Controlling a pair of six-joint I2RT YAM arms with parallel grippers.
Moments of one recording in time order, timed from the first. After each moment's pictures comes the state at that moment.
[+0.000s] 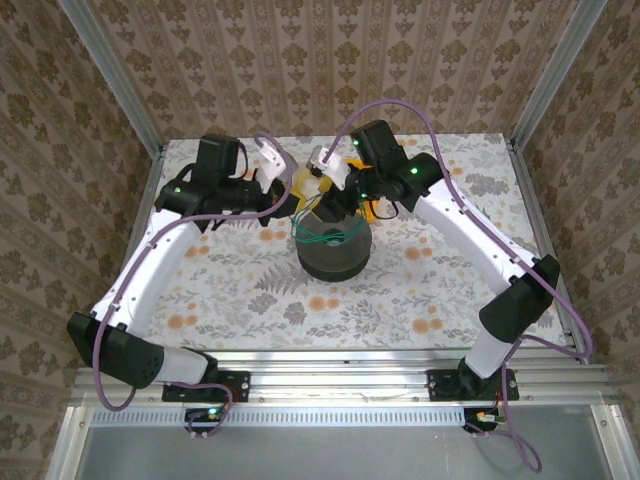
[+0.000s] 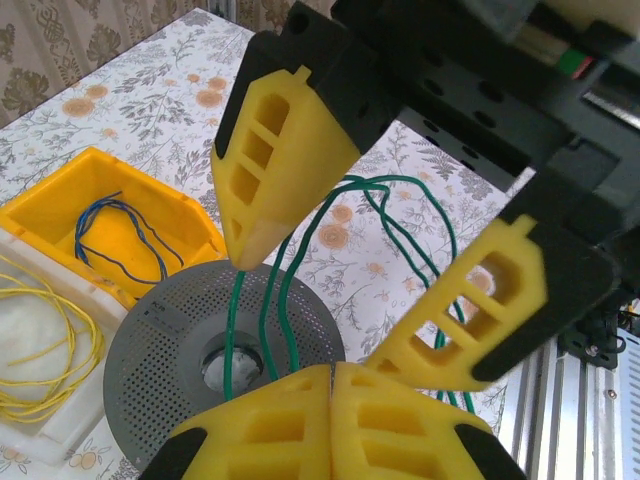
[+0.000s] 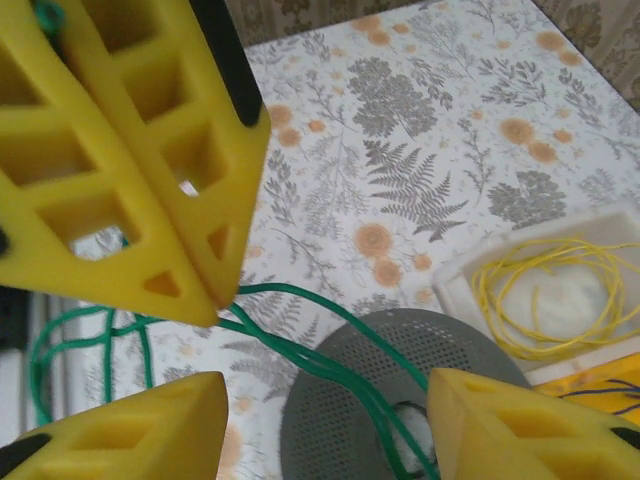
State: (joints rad) left arm -0.44 1.37 1.48 -0.80 0.75 0.31; right arm 0.60 1.70 1.81 -0.86 -0.43 -0.39
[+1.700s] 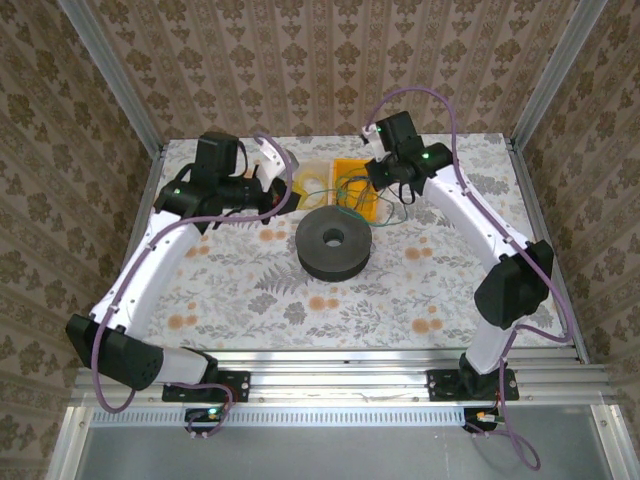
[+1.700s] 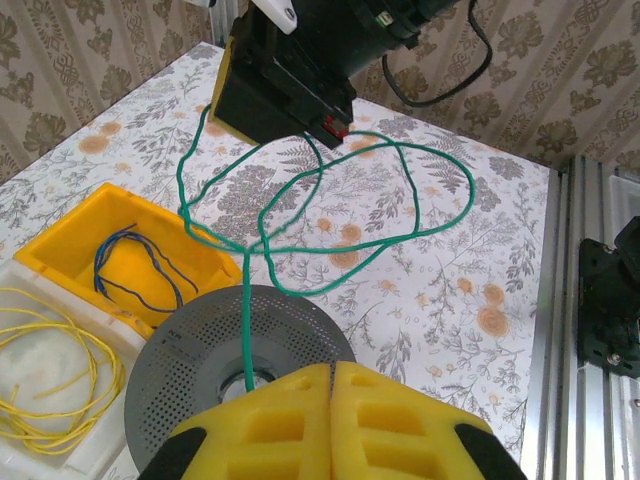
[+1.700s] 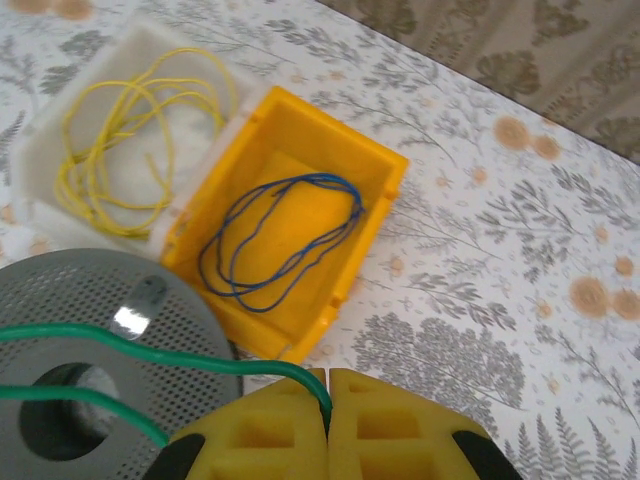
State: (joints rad) left arm -0.45 1.36 1.48 -0.75 0.75 0.33; right arm 0.40 1.77 1.77 -0.82 0.16 -0.09
